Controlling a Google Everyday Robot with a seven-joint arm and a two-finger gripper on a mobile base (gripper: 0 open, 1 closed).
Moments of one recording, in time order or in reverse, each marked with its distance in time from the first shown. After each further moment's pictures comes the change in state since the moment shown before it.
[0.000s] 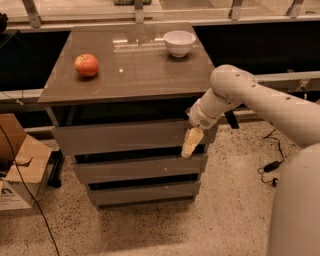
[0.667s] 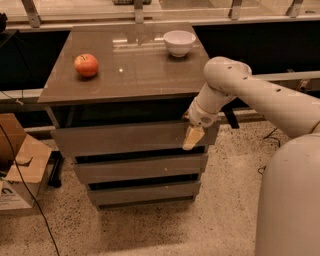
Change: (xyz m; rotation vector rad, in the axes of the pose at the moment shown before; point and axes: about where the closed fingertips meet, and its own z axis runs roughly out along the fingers) arm 0.005 0.014 -0.007 -0.112 0.102 -0.094
